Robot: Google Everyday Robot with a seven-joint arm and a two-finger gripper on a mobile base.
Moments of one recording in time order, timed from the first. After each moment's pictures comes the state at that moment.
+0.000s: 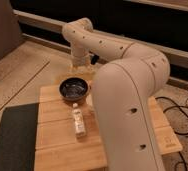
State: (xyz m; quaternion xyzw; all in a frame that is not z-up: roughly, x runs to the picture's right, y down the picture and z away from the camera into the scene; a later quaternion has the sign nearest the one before) arm -0.082 -0.072 0.791 -0.26 0.18 0.59 0.75
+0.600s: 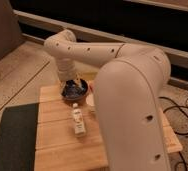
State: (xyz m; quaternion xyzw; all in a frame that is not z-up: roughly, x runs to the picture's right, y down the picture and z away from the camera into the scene) arm -0.111 0.012 0.742 -0.29 0.20 0.53 0.77
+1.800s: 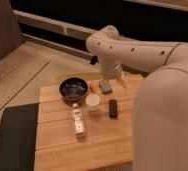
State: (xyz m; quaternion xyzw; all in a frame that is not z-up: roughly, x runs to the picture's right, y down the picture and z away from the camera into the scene) arm 0.116 -0.031 0.735 -0.11 0.36 0.68 0.63
